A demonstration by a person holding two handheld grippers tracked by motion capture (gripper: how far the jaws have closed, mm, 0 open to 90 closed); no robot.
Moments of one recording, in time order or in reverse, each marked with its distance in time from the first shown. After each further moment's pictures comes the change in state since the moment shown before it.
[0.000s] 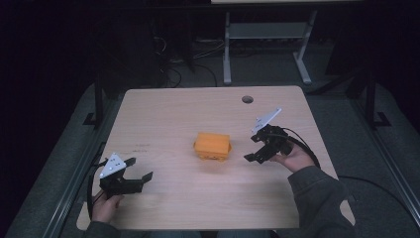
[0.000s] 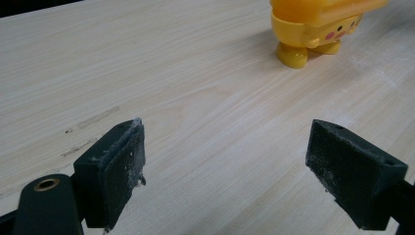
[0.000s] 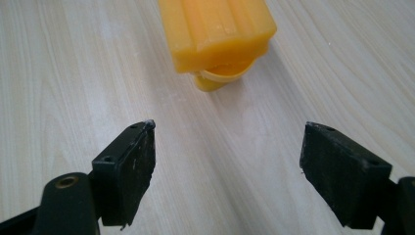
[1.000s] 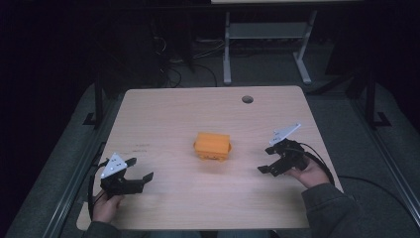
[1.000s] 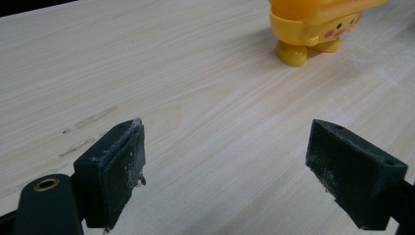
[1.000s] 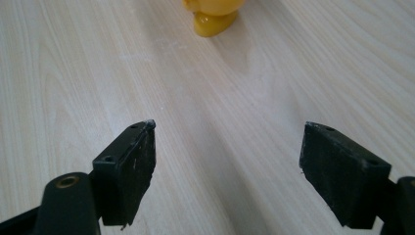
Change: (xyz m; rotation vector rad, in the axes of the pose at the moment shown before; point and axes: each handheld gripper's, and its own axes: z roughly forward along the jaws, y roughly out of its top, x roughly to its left) left arm -0.002 0.000 0.001 0.005 0.003 0.006; right arm 0.008 -0.058 -0.008 -0.015 -0.001 0.108
